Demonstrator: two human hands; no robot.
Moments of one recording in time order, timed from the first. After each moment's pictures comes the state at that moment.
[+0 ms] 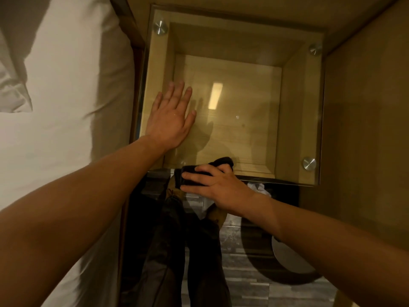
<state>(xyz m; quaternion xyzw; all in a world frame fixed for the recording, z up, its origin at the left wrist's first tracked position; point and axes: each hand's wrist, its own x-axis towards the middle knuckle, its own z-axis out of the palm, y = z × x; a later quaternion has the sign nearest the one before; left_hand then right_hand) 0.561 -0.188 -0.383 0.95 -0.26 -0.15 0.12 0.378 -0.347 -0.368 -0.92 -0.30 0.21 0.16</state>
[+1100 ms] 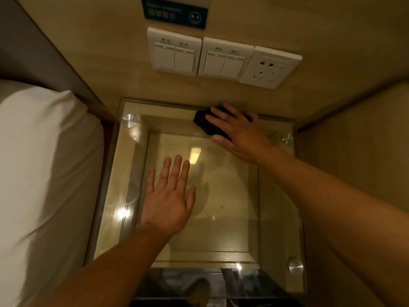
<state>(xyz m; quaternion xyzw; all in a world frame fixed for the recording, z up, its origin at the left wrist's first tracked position) 0.599 -0.276 -0.420 0.96 -0.24 -0.11 0.09 0.681 -0.549 -0.367 -0.99 -0.10 0.12 0.07</state>
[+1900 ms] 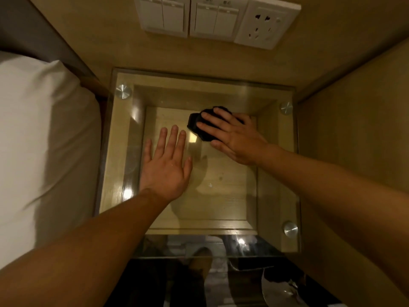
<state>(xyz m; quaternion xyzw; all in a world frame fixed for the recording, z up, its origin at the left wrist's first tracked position) 0.600 -0.277 -0.420 0.96 -0.24 -0.12 0.08 0.608 -0.538 -0.397 -0.98 -0.18 0.12 0.04</state>
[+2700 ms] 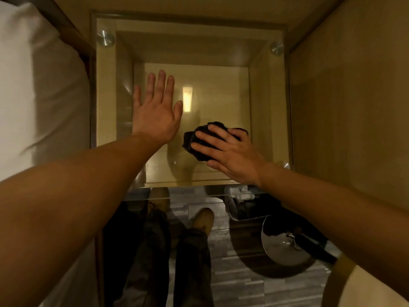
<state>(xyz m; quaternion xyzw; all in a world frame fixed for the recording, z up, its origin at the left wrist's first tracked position) 0.599 -0.275 -0.412 0.96 -0.24 -0.12 0.08 0.427 -0.478 -0.404 -0.98 -0.17 0.09 0.08</state>
